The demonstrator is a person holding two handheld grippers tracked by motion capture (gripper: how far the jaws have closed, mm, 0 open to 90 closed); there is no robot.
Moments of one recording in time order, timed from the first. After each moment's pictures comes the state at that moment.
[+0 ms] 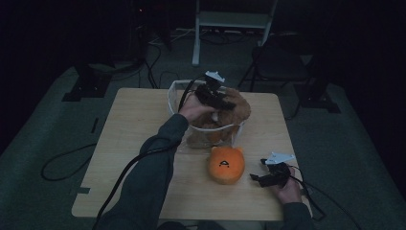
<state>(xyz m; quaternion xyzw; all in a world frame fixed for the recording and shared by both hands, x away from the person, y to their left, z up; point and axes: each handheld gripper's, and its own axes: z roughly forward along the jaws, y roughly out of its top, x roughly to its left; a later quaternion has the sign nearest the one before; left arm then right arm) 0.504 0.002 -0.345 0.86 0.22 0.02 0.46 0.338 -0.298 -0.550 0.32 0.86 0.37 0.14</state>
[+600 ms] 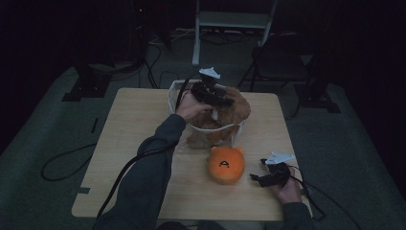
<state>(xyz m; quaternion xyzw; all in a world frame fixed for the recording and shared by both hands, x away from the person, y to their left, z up) 0.495 0.016 -0.330 0.84 0.22 0.03 0.49 0.338 -0.298 -0.550 0.32 0.86 0.37 0.14</state>
